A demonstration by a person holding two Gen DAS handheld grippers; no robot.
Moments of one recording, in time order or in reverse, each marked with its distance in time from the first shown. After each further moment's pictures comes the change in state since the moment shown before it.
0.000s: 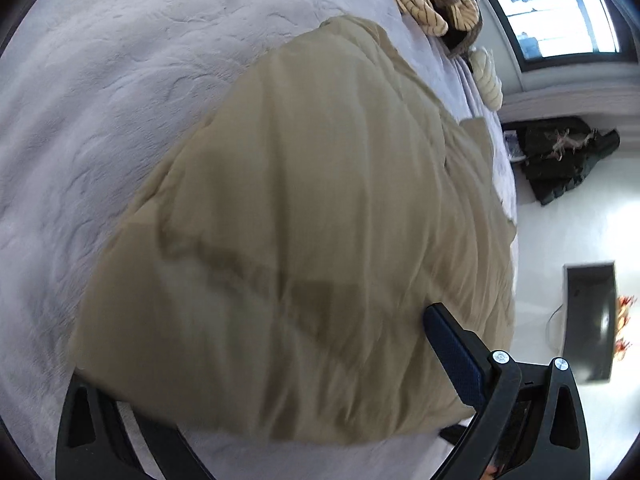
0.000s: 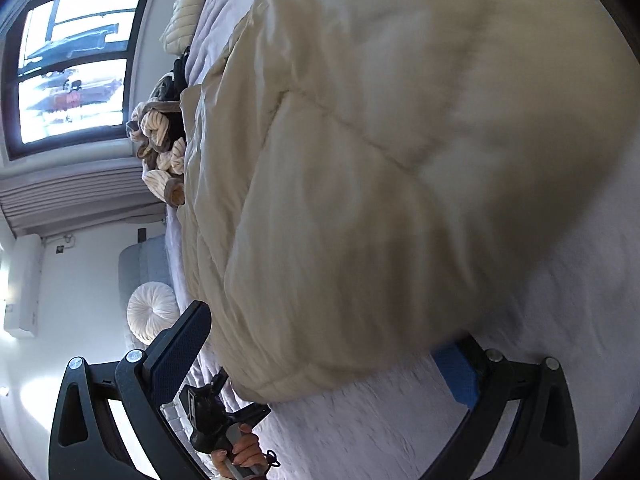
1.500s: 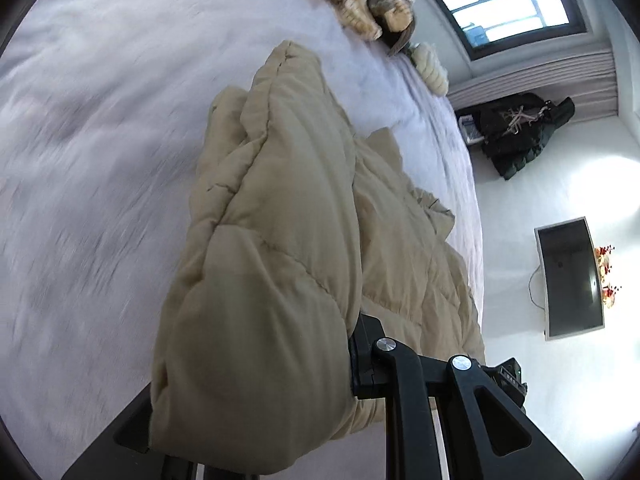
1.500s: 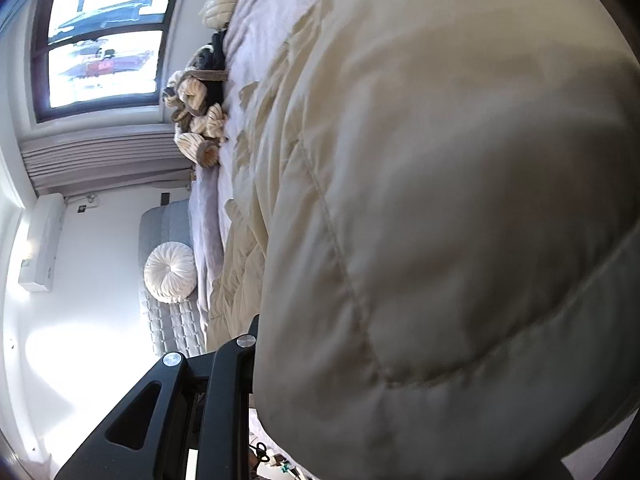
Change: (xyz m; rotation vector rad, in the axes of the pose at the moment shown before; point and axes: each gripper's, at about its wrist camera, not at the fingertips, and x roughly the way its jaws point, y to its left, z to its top) left arm -0.127 0.005 -0.119 0.134 -0.025 -0.065; right arm -0.064 -0.012 -0.077 -0.061 0.081 0.056
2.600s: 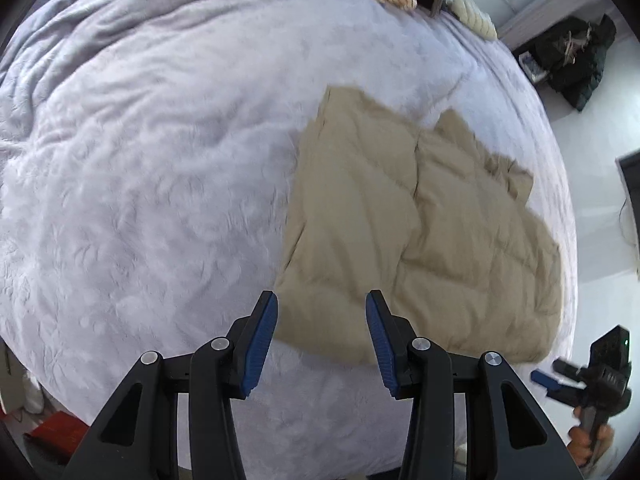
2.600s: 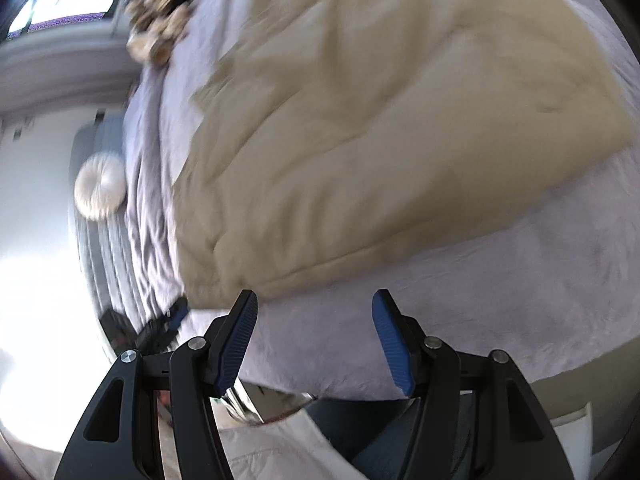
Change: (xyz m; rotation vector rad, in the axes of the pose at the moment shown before) left arm -0.098 -0.001 -0.025 0.173 0.063 0.410; right arm 0.000 0.055 -0.114 -0.176 0.269 -0.314
